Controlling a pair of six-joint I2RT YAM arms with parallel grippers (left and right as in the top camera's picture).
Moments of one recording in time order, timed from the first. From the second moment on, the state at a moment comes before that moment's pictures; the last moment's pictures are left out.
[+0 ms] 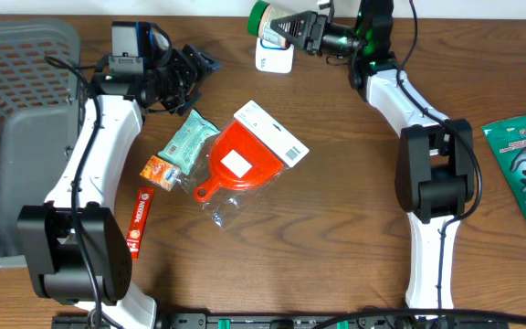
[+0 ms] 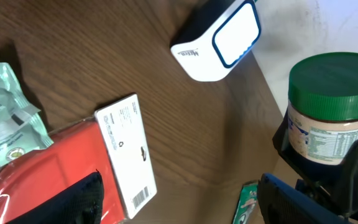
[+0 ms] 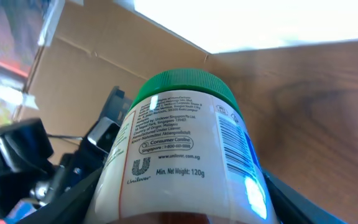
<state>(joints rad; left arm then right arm) -0.04 1.78 1.46 -0.47 0.60 -0.85 0.19 2.37 1.82 0.45 -1.10 1.03</state>
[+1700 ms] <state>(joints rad) -0.04 1.78 1.46 -0.50 0.59 -0.65 -0.02 2.37 1.83 0.64 -1.37 1.12</state>
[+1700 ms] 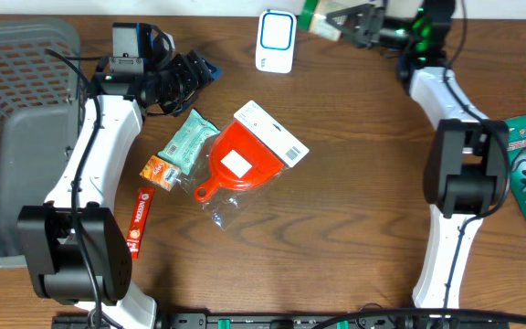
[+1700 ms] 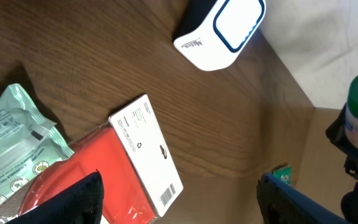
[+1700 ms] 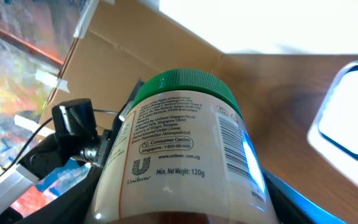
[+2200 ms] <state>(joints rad) -0.04 1.78 1.46 -0.49 0.52 -0.65 -0.19 2.37 1.83 0.52 -1.43 1.12</state>
